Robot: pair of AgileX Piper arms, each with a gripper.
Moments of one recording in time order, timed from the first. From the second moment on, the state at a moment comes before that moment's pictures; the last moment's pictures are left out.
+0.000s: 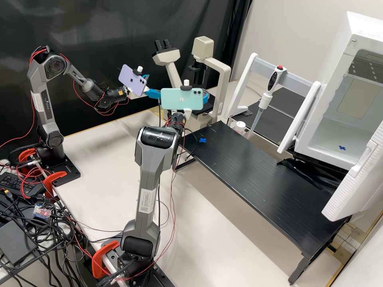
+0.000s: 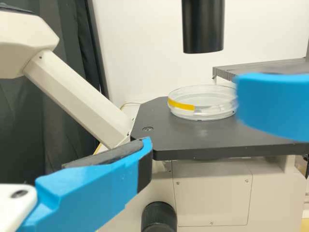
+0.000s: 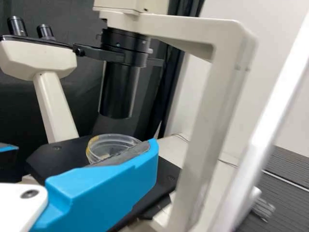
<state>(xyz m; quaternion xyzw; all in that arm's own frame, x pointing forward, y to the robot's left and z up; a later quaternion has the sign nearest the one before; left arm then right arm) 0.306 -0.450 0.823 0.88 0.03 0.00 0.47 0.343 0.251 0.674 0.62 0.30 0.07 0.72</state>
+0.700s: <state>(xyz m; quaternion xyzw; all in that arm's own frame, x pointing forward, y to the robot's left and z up) 0.306 -0.450 0.823 0.88 0.03 0.00 0.47 0.419 0.287 0.629 0.62 0.24 0.00 0.75</state>
